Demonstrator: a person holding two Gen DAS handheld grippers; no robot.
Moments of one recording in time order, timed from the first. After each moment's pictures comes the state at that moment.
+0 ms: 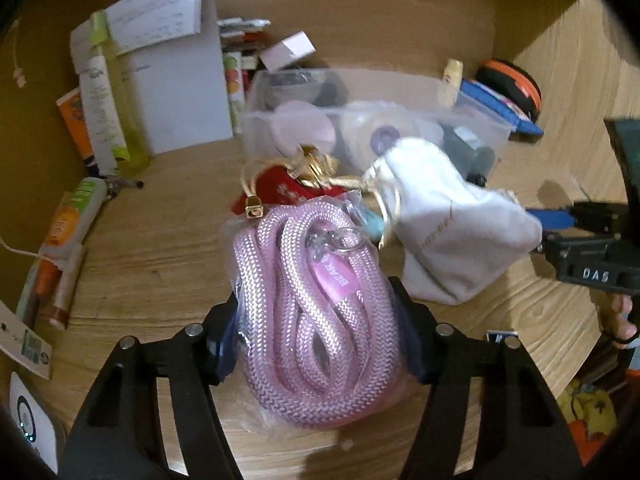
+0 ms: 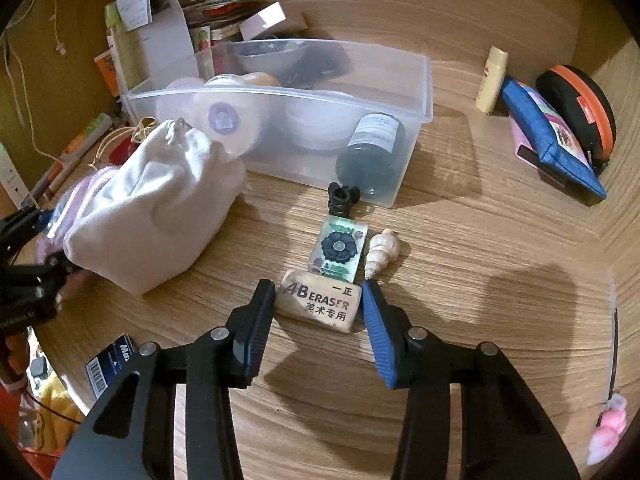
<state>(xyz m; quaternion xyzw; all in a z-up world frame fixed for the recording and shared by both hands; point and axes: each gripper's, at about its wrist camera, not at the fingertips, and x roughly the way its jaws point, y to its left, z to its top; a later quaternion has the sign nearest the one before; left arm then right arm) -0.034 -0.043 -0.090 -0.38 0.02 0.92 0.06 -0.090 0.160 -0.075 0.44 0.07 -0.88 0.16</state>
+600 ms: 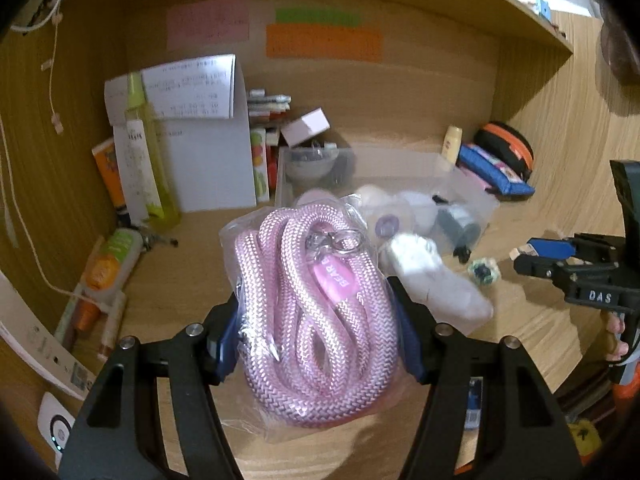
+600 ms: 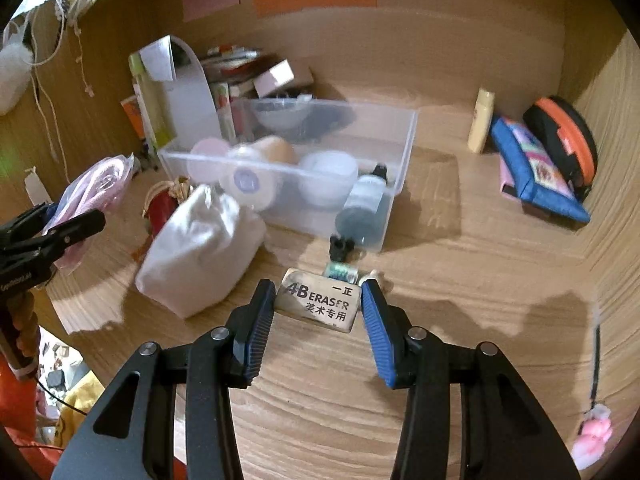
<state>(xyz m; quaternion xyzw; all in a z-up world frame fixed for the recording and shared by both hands) -0.019 -0.053 -0.031 -0.30 0.00 0.95 0.05 -0.071 0.175 -0.025 0.37 0.05 -0.91 0.19</state>
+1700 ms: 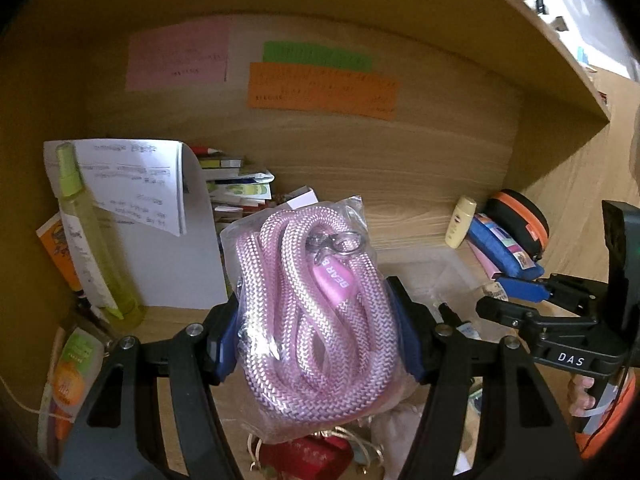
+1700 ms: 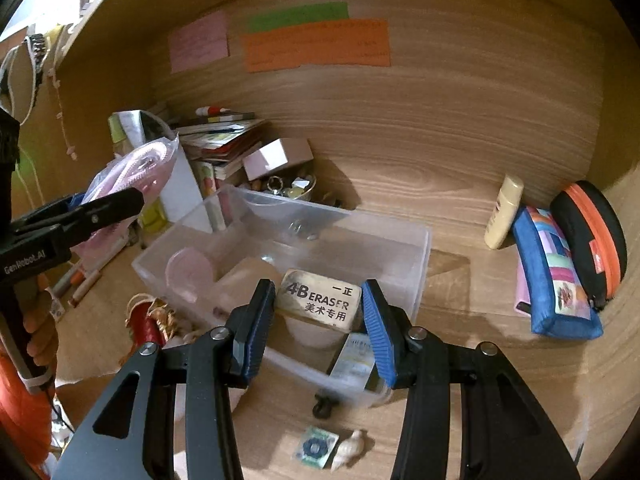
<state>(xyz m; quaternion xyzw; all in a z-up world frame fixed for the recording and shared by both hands) -0.140 -0.048 0.017 -0.27 -0.04 0.96 0.07 -0.170 0.156 0.013 0.33 0.04 -0.92 0.20</state>
